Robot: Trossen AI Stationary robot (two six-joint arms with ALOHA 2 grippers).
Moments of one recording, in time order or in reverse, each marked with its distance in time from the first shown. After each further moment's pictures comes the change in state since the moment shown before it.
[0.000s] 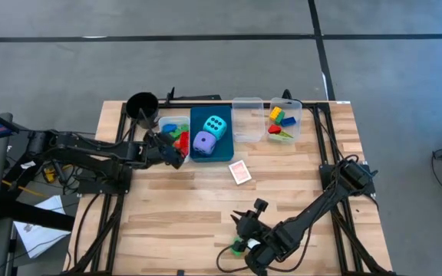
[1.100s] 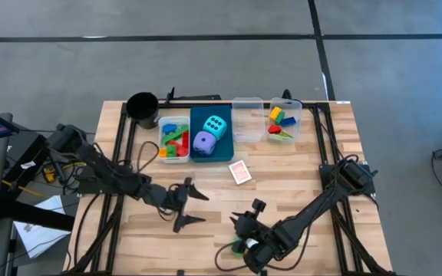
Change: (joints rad) left arm -0.537 0.279 0.000 0.963 0.413 0.233; right arm -0.007 0.000 0.000 0.023 -0.072 -0.008
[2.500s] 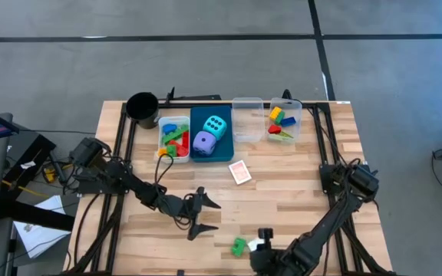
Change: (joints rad) left arm -0.002 0.348 0.088 0.255 0.001 0.000; right arm 0.163 0.001 0.011 0.004 -0.449 -0.119
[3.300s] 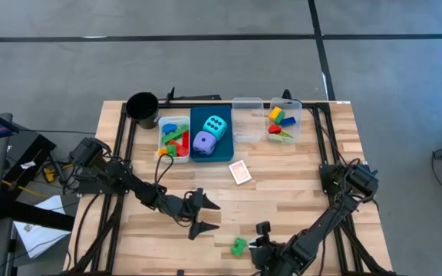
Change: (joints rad) left arm -0.001 0.000 0.000 -0.001 -0.005 -0.210; right arm -0.008 0.001 -0.168 0.139 0.108 -0.237
